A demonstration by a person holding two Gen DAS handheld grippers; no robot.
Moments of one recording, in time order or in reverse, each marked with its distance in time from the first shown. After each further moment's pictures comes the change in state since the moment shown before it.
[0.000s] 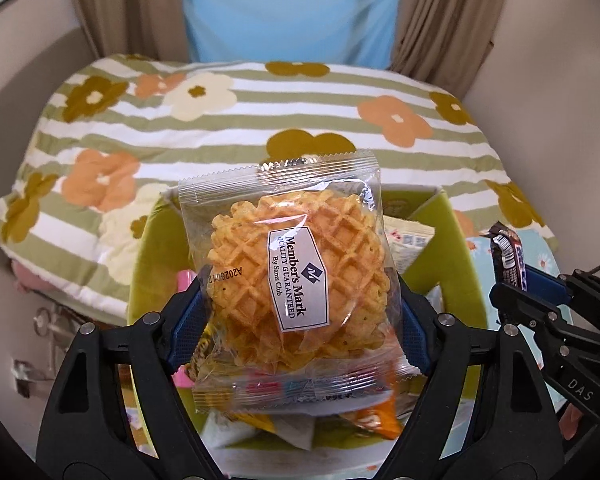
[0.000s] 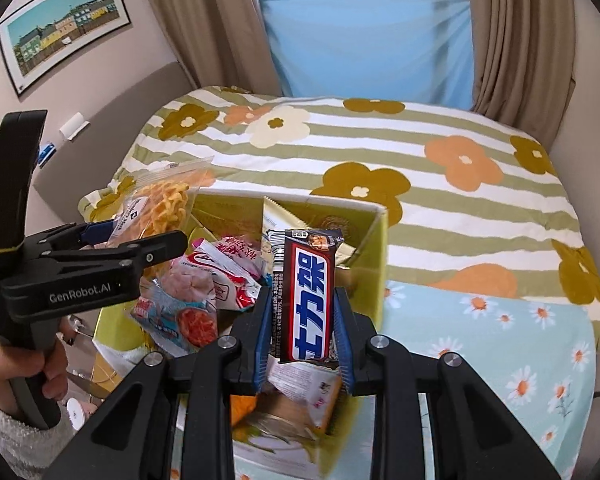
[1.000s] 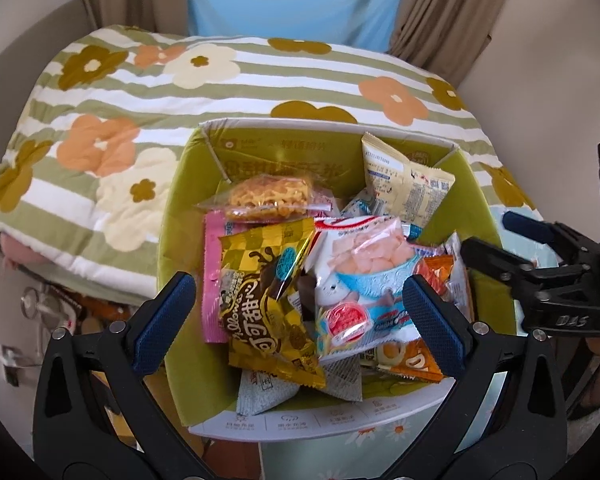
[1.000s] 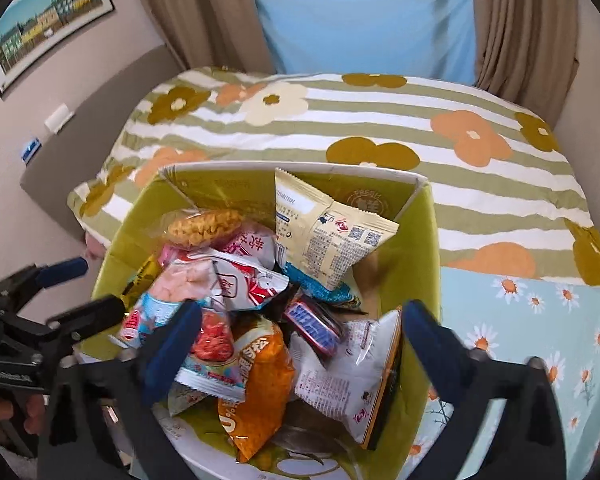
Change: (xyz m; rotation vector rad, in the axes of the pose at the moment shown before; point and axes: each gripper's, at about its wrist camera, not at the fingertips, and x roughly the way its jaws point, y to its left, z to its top) left arm -0.006 0.046 -0.049 -0.029 0.060 -0.048; right arm 0.044 0.019 -0.002 0.047 0.067 -0.010
